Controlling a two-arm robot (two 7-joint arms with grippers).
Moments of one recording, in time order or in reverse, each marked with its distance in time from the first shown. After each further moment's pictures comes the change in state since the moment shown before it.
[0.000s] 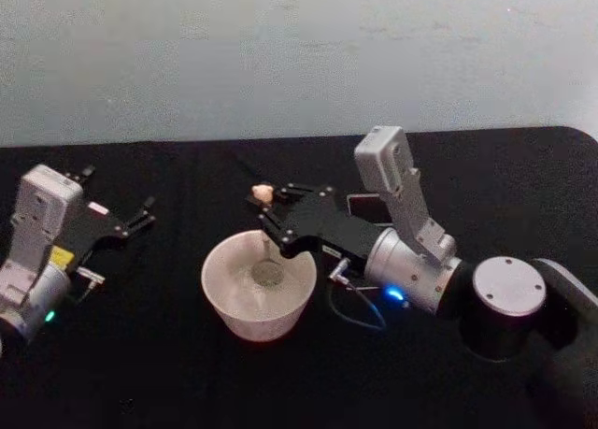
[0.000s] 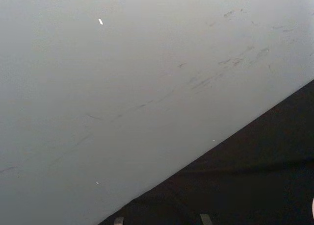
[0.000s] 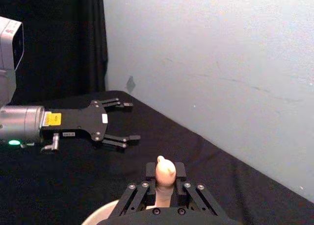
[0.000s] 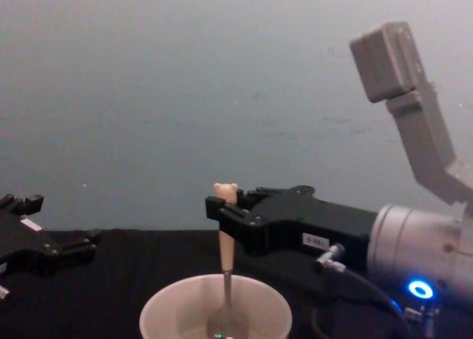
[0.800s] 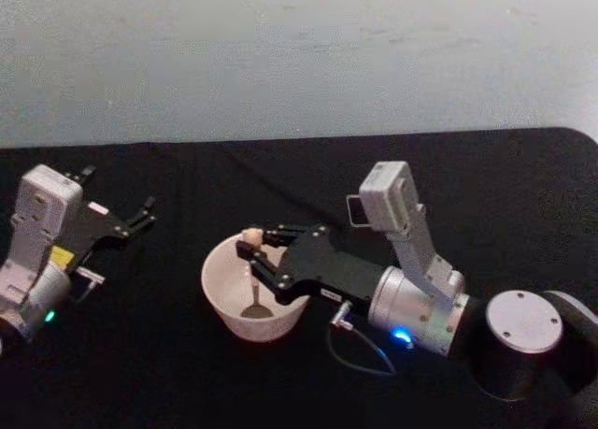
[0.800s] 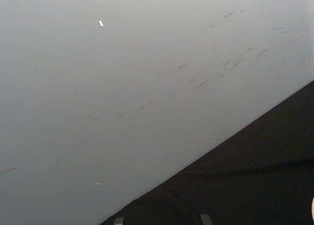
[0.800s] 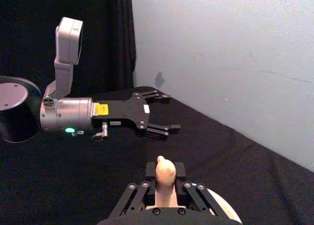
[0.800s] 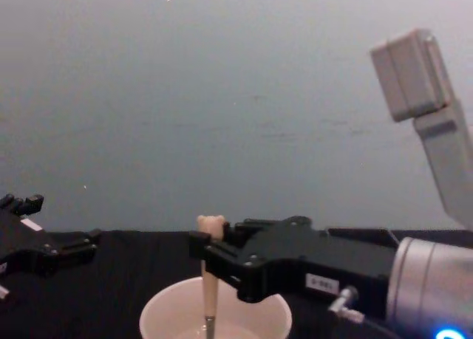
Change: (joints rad) left arm 0.000 0.000 0.000 0.000 0.000 0.000 0.000; right arm -0.100 0.066 -0.017 -0.137 0.049 0.043 0.043
